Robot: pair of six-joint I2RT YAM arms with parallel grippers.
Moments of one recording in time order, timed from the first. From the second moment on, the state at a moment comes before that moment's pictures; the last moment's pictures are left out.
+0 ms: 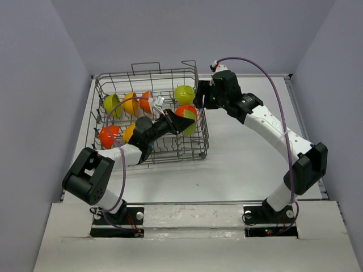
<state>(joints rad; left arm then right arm) -0.51 1.49 0.62 0.99 0.46 -0.94 0.60 1.61 1.58 -0.49 0.11 0.44</state>
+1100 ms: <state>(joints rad) -0.56 1.54 0.62 0.97 0.40 -0.89 0.60 1.61 1.58 -0.49 0.12 0.44</state>
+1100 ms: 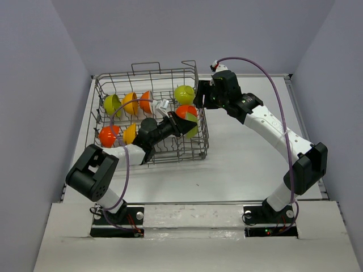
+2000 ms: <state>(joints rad) -0.57 1.59 0.62 0.98 0.39 -0.89 0.60 1.63 1.58 -0.48 0.12 0.44</state>
